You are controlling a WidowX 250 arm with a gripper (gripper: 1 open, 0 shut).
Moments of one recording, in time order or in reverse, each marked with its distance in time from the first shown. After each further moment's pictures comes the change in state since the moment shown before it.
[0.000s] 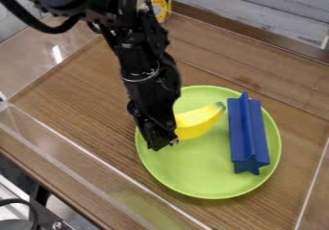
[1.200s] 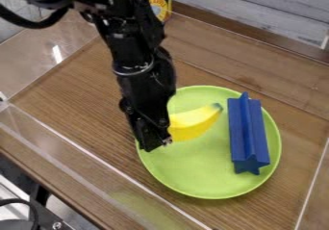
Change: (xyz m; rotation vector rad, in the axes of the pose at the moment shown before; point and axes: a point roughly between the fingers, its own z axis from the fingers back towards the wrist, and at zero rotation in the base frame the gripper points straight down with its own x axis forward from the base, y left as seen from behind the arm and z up) arm -0.011 -0.006 0.019 -0.016 0.032 0.002
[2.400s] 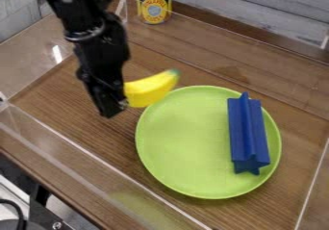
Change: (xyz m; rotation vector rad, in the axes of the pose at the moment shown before) arm -0.025 0.060 0.027 0.047 -0.030 0.116
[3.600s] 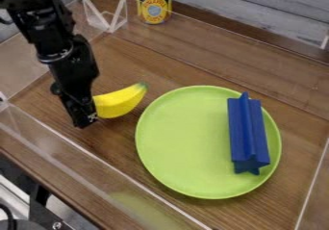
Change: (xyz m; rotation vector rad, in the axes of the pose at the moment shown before) arm -0.027 0.039 -0.033 0.026 0.015 -0.006
